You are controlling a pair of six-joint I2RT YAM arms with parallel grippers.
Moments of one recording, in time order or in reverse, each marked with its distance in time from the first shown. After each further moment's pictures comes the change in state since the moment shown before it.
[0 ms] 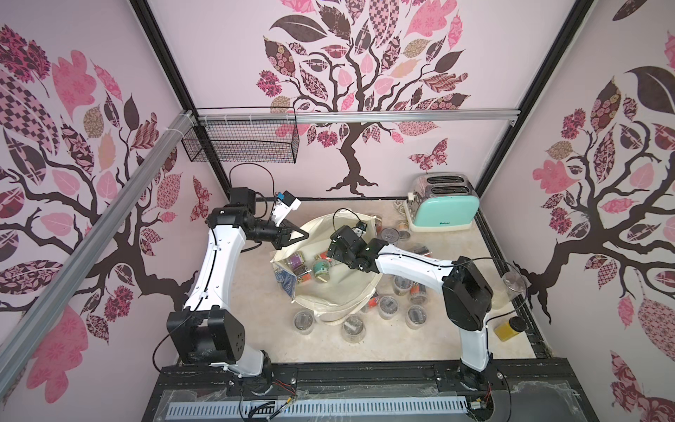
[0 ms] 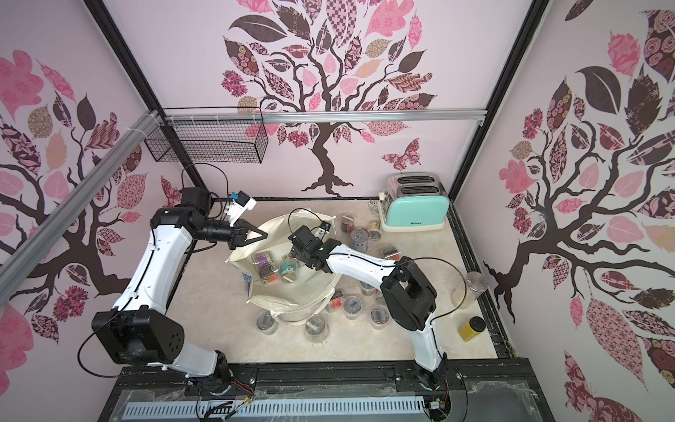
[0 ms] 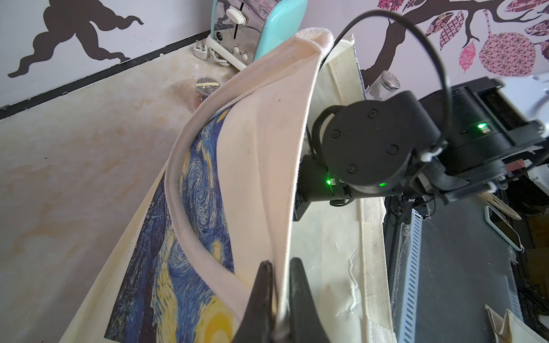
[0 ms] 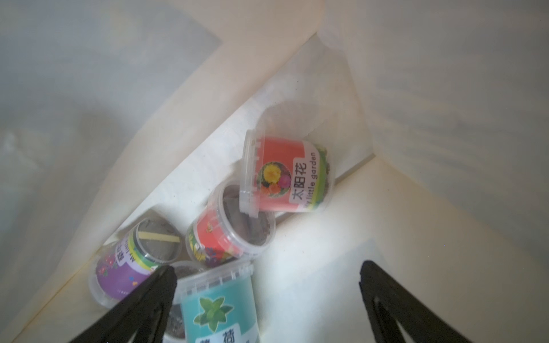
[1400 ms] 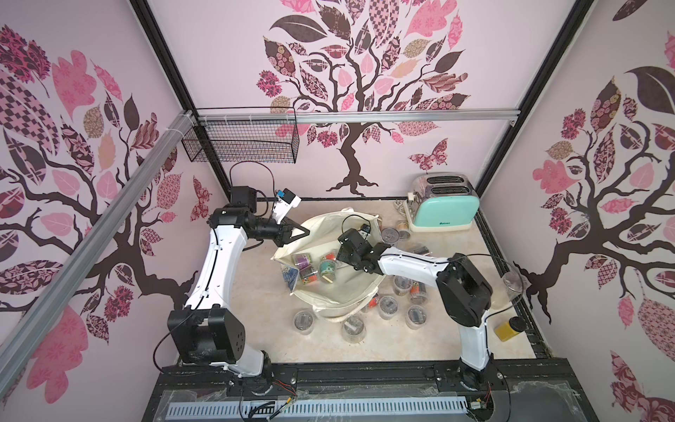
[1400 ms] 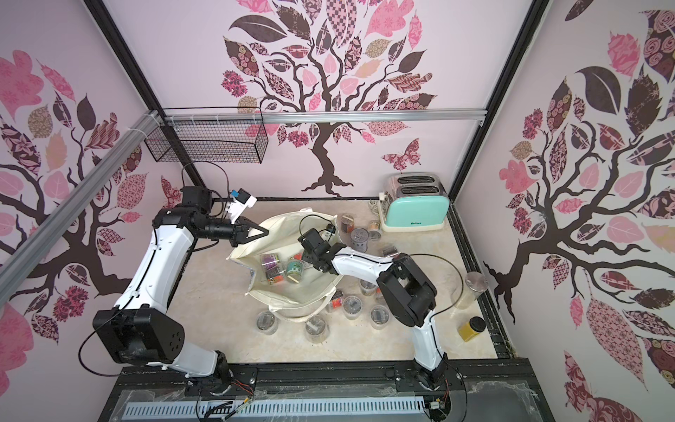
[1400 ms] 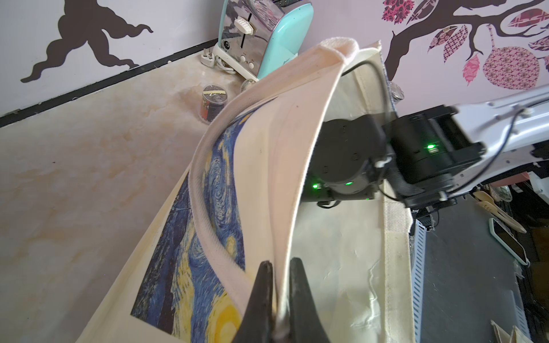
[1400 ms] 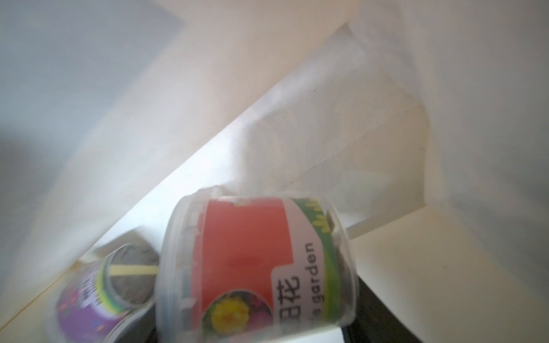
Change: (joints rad) left arm -0.005 0.005 -0.005 0.085 -0.007 -0.083; right arm -0.054 -0.074 -0.167 0.149 -0.037 -0.101
